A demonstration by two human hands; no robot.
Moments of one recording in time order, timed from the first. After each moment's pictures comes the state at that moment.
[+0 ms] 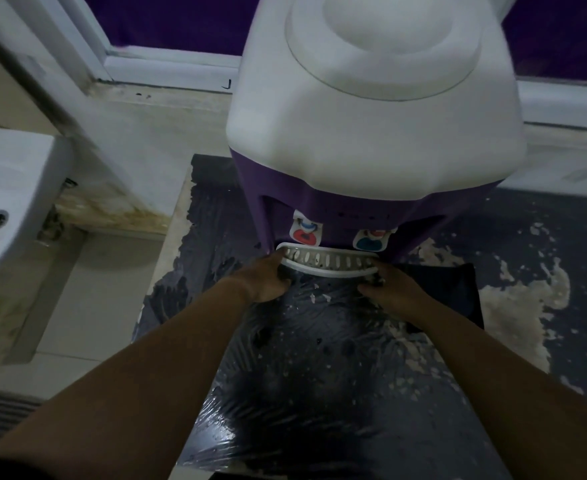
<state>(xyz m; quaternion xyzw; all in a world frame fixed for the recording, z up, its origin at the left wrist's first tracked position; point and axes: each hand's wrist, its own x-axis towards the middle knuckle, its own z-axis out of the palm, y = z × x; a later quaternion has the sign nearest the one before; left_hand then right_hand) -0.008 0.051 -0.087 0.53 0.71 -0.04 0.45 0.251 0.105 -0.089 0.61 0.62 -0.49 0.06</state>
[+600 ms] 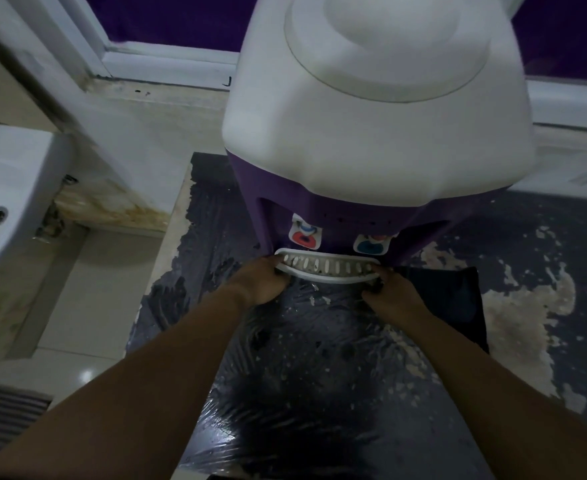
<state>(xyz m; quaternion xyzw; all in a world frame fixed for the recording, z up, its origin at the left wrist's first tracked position) -0.005 0.051 -0.097 0.50 0.74 0.03 0.44 0.253 0.102 -0.108 0.63 0.65 -0.43 0.03</state>
